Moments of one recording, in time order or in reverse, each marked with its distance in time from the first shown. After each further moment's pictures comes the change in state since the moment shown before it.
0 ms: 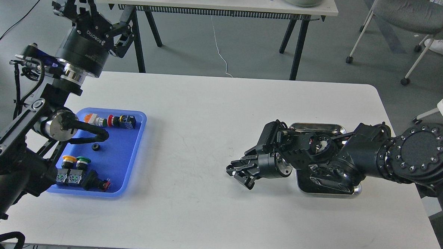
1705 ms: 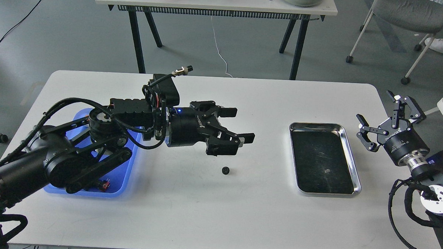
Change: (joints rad) left arm -0.300 0.005 0.653 -0.011 1.483 -0.072 -0.104; right arm -0.796 -0.625 1.431 0.024 1.327 0.764 0.000
